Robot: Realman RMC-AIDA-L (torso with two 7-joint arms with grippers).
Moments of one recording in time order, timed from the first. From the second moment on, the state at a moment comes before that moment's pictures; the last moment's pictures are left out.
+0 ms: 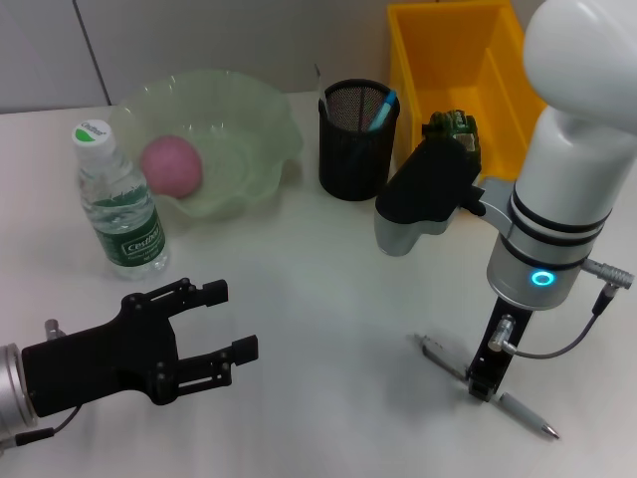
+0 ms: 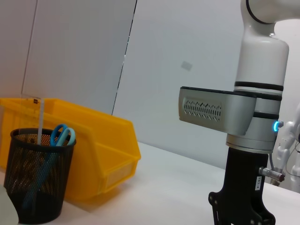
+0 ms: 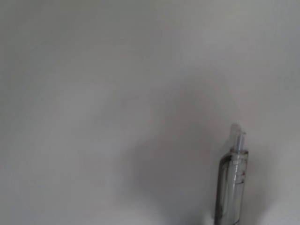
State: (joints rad) left arm -0.37 -2.04 1.08 0.45 1.55 1.58 -1.09; right arm 0.80 2.09 -1.66 -1.04 -2.64 -1.67 2.72
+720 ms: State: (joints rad) left arm -0.36 -2.04 1.08 0.47 1.55 1.58 -1.09; right arm 0.80 2.08 -1.61 -1.08 -2.61 -1.67 2.70
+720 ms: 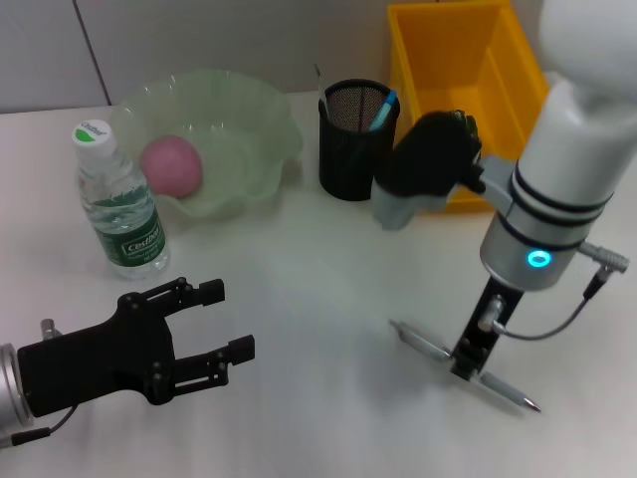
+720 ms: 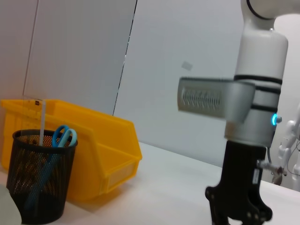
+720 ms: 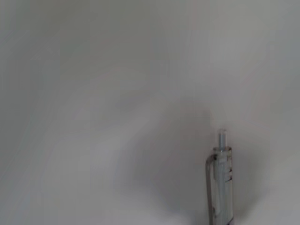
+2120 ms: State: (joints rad) left arm -0.38 -2.04 1.04 0.48 1.55 1.59 -1.09; right arm 0.58 2.08 -1.09 -0.93 -1.52 -1.04 1.55
